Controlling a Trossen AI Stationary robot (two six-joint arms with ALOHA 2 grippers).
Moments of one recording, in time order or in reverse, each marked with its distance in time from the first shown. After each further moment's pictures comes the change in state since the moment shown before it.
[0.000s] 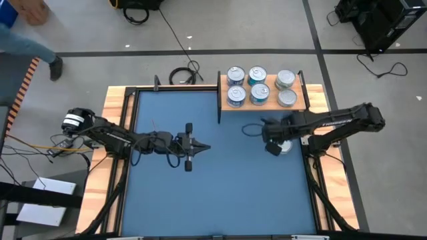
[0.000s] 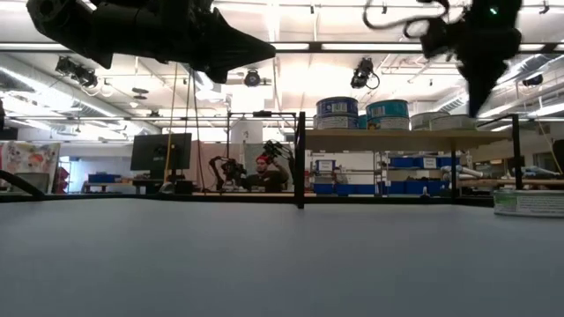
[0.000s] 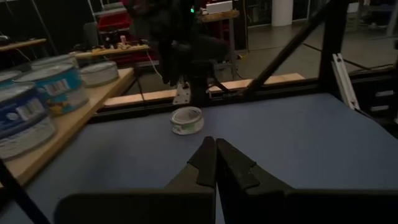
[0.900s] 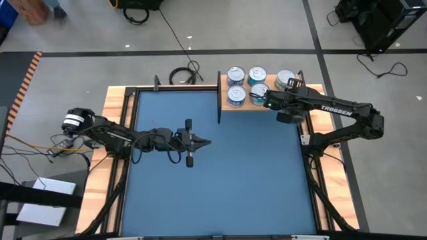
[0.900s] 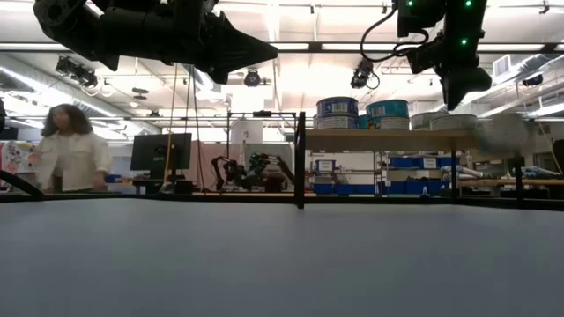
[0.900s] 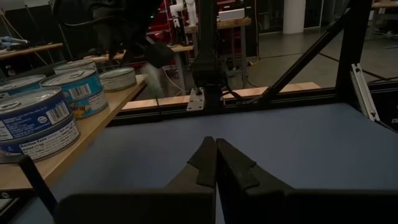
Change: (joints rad) left arm 0.041 0.000 0.000 0.033 0.000 -0.002; right arm -0.449 0.001 0.071 -0.017 0.453 -0.757
